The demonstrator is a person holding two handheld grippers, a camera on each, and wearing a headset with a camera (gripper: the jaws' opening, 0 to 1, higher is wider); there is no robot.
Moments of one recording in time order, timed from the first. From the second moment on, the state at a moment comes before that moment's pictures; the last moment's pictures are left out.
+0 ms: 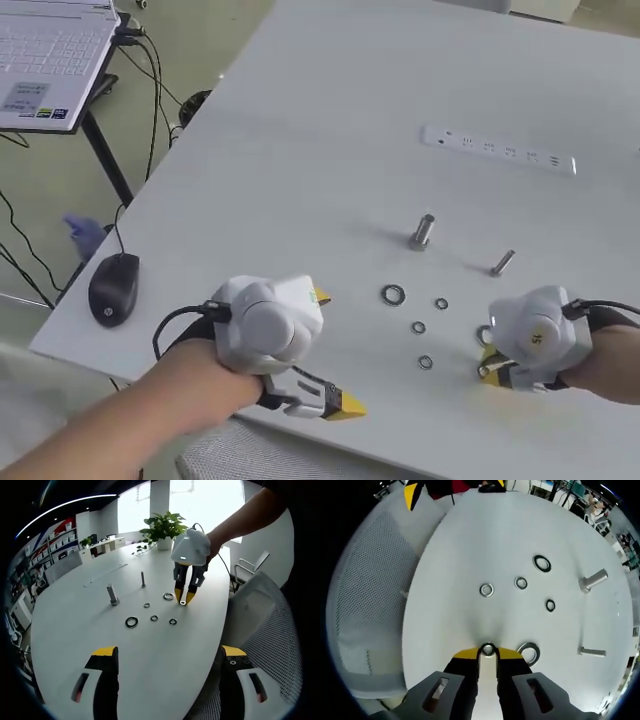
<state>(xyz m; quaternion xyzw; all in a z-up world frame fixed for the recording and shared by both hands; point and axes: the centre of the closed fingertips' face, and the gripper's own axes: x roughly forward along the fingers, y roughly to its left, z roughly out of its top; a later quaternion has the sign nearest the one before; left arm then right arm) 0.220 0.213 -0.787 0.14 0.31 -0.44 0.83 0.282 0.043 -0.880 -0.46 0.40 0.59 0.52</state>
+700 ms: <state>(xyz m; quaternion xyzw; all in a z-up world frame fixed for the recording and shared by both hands) 0.235 0.221 -0.788 0.14 0.31 -0.43 0.84 0.336 0.021 -0.827 -0.41 0.45 0.52 0.60</state>
